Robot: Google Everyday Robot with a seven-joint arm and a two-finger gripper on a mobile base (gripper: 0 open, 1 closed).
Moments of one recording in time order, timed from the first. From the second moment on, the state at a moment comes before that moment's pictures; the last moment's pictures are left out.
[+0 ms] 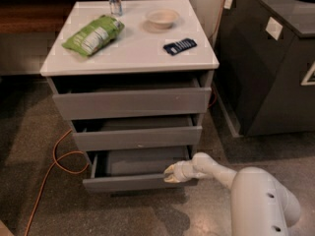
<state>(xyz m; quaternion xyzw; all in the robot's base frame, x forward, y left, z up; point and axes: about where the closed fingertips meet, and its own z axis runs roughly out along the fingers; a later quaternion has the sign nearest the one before) 0.667 -0.073 0.213 -0.65 0.66 0.15 0.33</state>
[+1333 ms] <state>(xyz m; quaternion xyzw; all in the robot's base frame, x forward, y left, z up) 0.652 -0.068 0.223 -0.65 0.66 0.16 0.34</state>
